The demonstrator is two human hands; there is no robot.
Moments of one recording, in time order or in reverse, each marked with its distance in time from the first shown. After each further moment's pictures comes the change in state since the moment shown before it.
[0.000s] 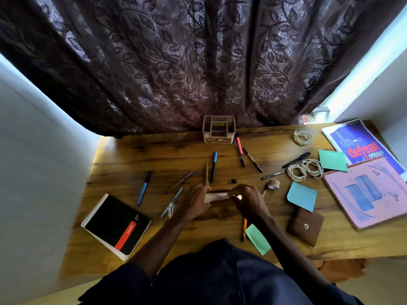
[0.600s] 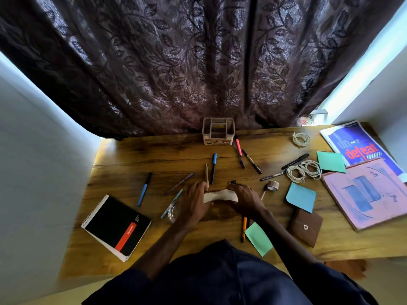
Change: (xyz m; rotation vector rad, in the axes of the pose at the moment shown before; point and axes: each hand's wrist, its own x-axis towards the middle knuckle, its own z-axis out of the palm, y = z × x) left_hand -0.012 0.007 0.008 -0.029 0.242 -0.063; right_hand 0.018 -0.002 -0.006 -0.126 -0.300 0.113
